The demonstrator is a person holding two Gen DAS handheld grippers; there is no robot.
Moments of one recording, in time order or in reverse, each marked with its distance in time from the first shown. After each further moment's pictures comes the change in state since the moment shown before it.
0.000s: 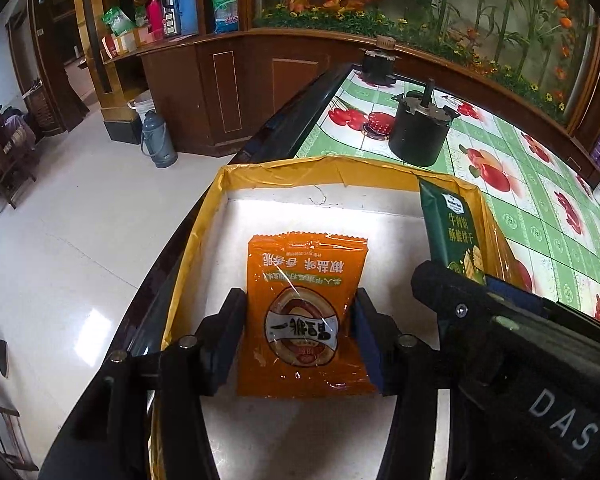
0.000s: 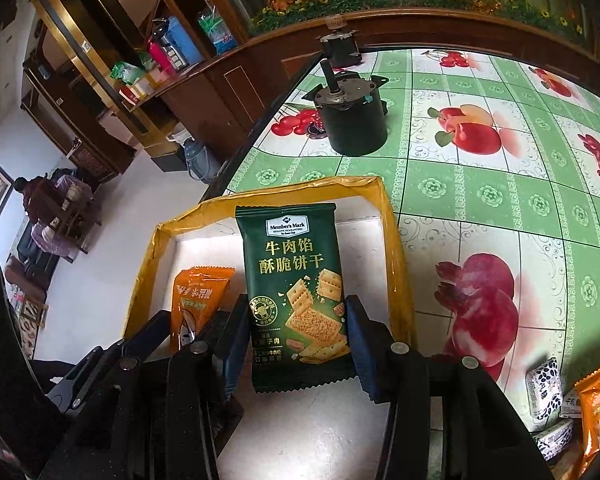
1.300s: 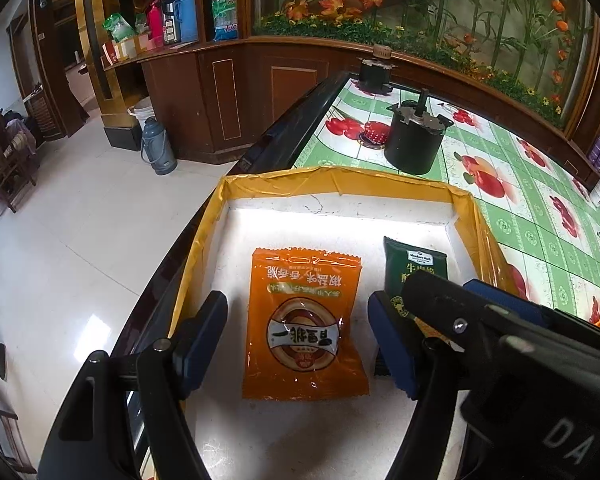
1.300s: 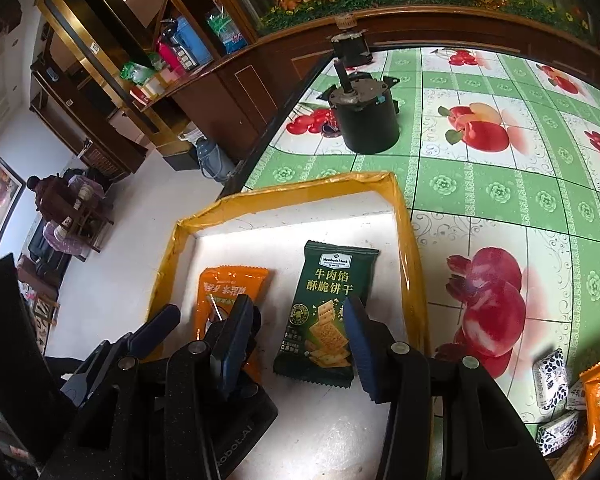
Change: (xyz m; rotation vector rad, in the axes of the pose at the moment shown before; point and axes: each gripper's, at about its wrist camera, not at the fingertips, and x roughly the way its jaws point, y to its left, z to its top) left arm -0.009 -0.002 0.003 0.008 -0.029 -0.005; right arm -0.011 0.003 -0.004 0.001 -0.001 0.053
